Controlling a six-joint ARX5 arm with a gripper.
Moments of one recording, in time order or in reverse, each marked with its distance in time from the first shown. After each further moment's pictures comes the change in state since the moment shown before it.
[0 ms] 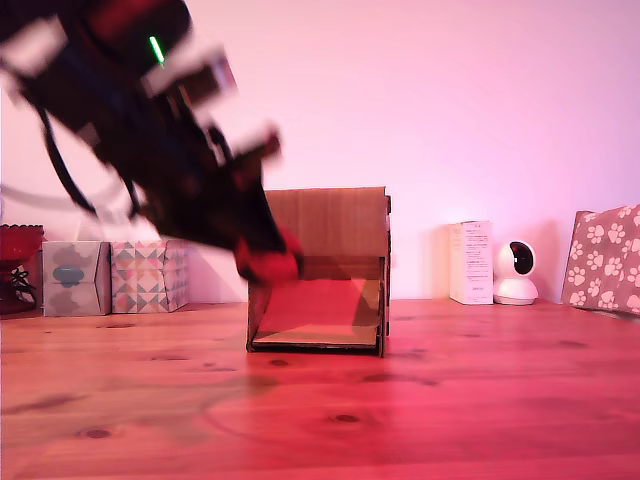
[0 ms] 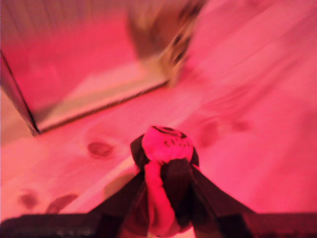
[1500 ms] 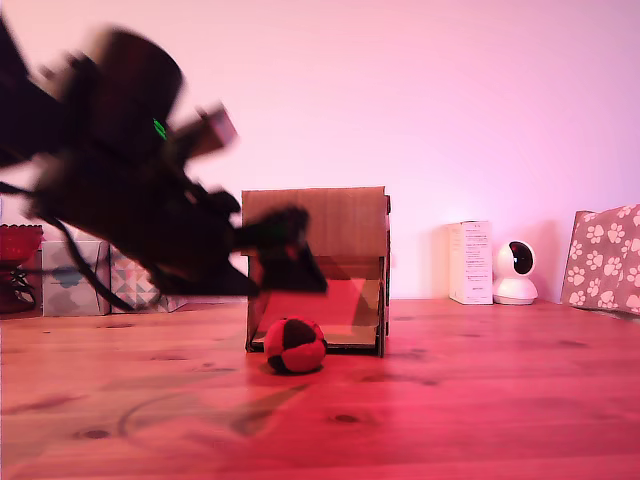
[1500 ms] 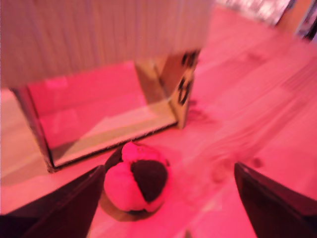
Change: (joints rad) arm -0.042 0.290 -0.156 0.662 -0.145 0.004
